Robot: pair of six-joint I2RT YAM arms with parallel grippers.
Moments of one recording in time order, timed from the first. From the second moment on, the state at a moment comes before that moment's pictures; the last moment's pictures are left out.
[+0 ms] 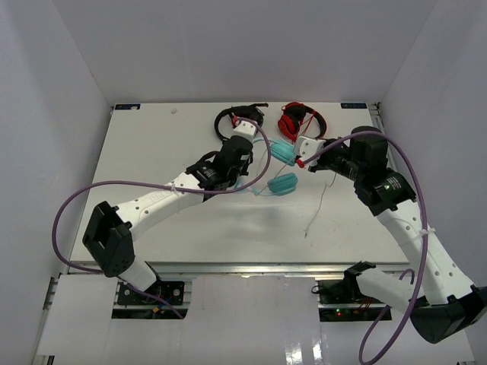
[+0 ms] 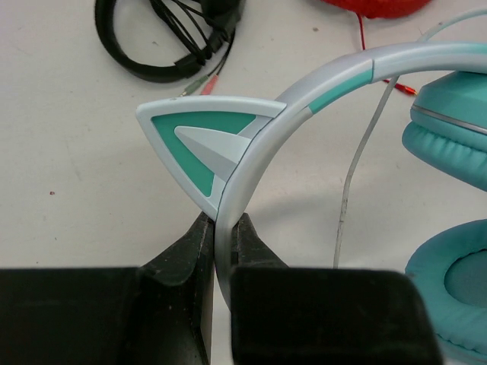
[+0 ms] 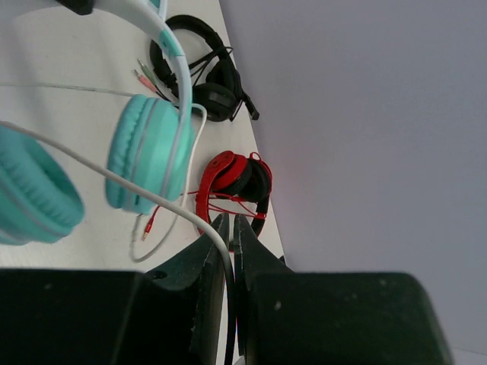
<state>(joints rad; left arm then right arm) -0.83 1.55 1.28 -0.27 -0.52 -0.20 0.44 1.01 1.16 -0.44 -0.34 -1.04</state>
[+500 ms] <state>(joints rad) -0.83 1.36 1.16 -0.22 -0.34 -0.12 0.41 1.08 1.09 -0.34 -0.32 -1.02</state>
